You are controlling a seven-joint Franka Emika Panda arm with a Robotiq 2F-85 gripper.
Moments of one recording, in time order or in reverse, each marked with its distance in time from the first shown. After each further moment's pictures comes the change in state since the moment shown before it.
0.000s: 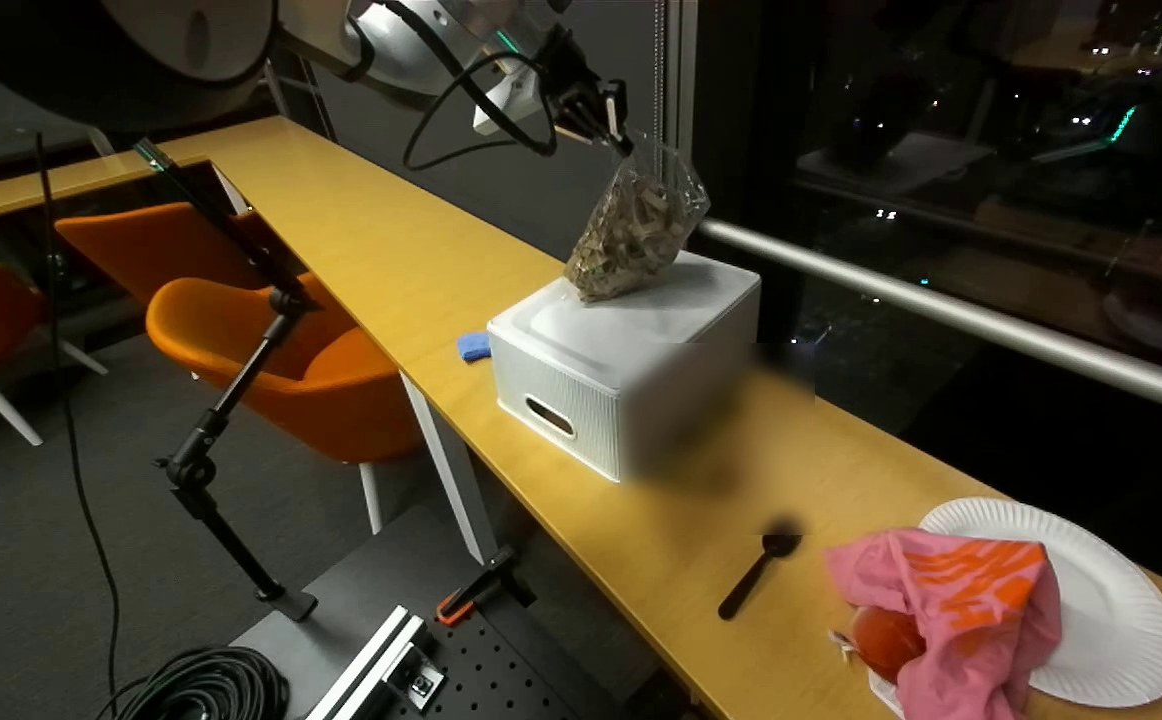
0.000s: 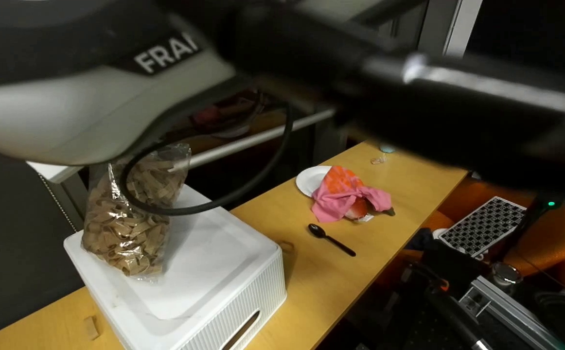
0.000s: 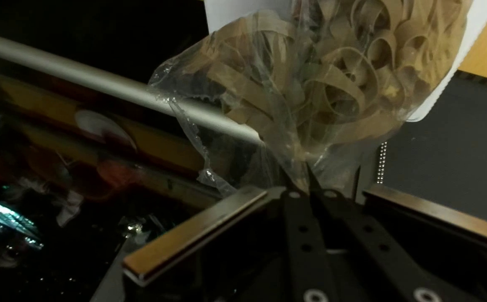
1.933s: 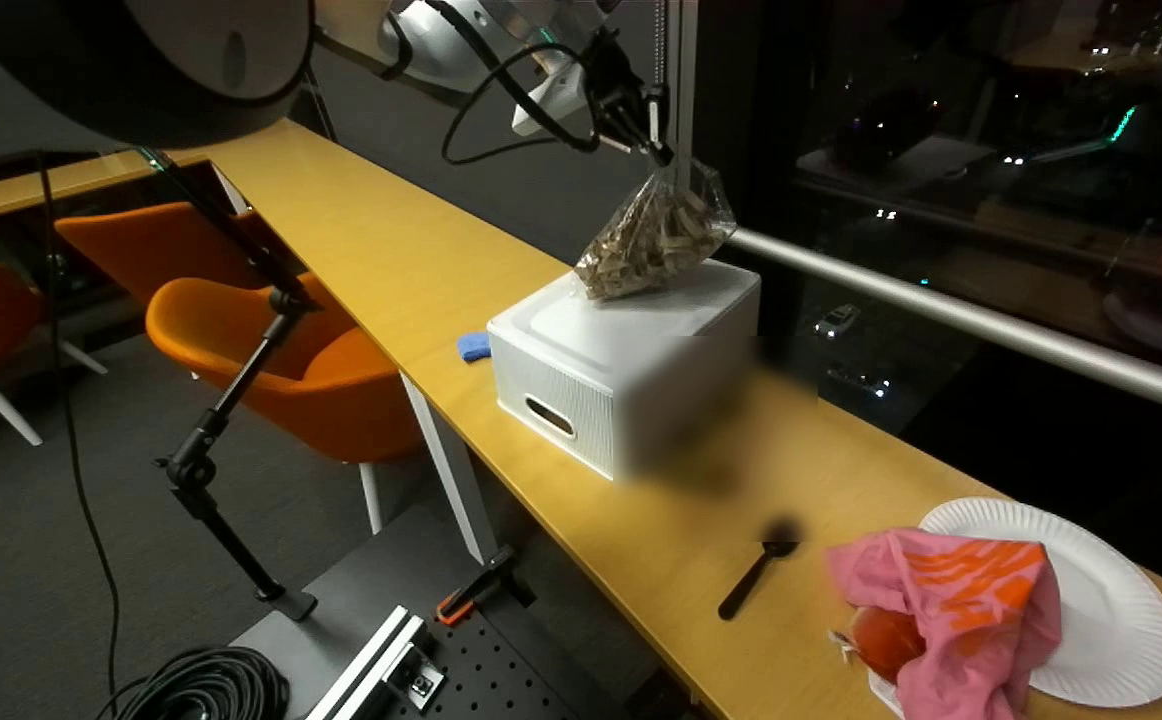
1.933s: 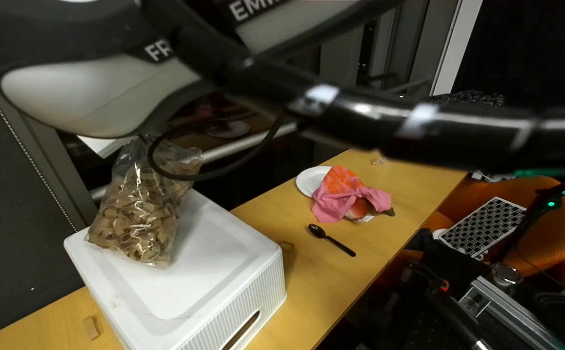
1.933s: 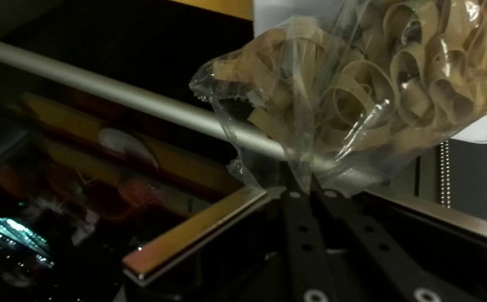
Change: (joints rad) arm -0.003 0.044 -0.082 0.068 0.078 -0.049 -0.104
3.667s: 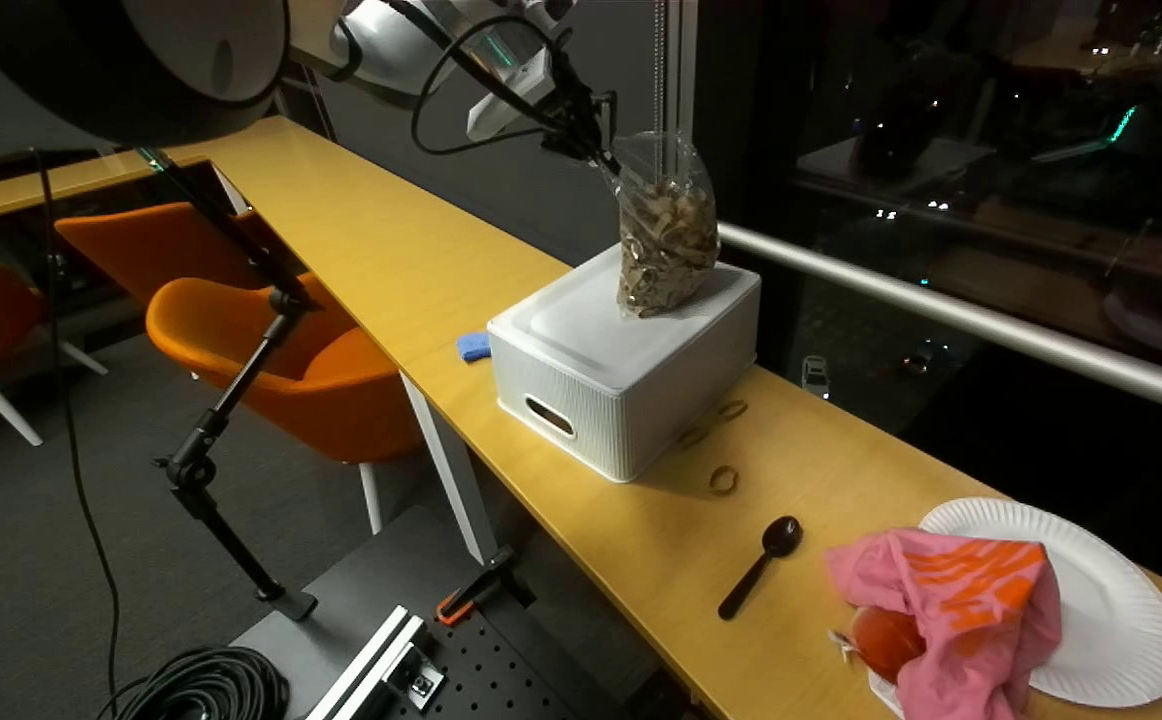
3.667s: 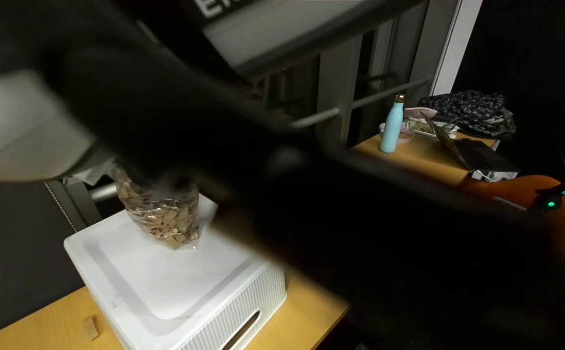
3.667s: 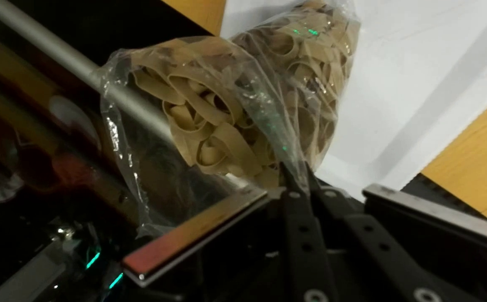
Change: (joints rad) arm 0.048 -0.005 0.062 -0.014 0.011 -0.081 -0.248
